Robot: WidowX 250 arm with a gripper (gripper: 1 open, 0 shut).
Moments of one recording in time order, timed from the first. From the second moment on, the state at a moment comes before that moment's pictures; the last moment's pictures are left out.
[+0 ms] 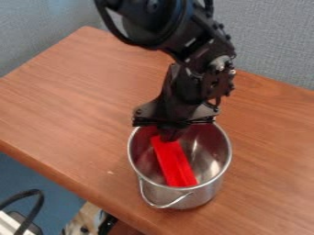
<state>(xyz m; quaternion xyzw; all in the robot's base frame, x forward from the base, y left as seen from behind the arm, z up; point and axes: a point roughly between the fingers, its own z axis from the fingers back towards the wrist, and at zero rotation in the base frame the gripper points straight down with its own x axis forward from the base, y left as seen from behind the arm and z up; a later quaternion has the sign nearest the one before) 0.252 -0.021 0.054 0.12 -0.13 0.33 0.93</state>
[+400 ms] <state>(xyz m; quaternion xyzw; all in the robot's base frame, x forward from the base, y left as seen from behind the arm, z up) 0.243 -0.025 0.057 0.13 -0.11 0.29 0.94</state>
